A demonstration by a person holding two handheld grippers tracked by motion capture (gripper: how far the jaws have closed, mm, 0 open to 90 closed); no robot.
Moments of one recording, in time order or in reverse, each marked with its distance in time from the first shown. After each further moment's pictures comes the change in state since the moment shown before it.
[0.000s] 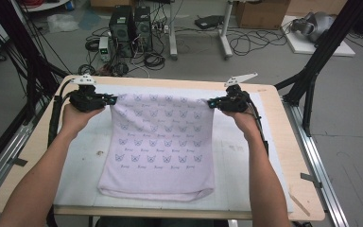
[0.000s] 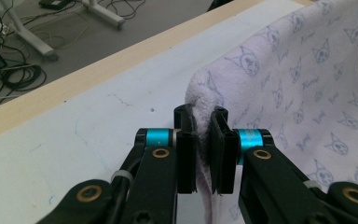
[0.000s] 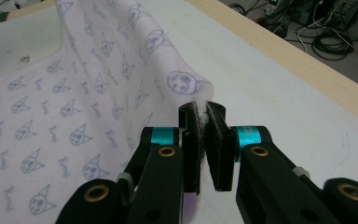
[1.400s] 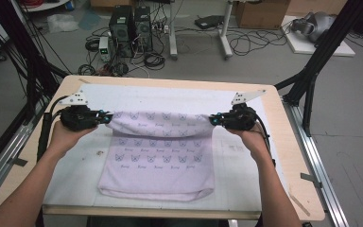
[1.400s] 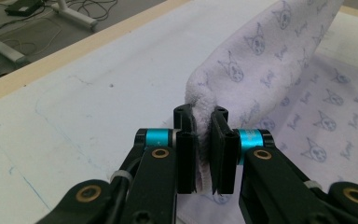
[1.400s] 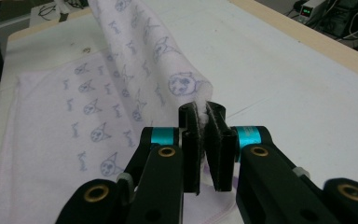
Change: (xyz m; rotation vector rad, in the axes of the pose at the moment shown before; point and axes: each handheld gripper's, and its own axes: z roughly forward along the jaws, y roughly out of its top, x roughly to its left) left arm -0.033 -0.036 -0.034 0.003 -0.092 0.072; right arm 0.041 -0.035 -0.026 -0.054 0.104 -0.027
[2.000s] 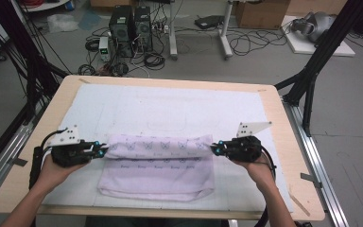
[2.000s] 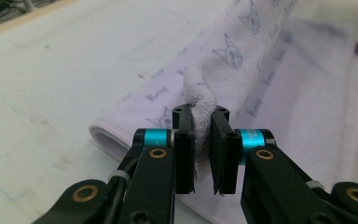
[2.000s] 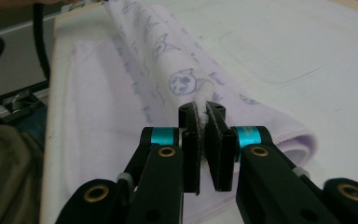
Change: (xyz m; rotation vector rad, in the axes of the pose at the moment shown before) left arm -0.065 -0.068 -0.032 0.014 -0.088 0.067; right arm 0.060 -0.059 -0.016 -0.015 0.082 -0.010
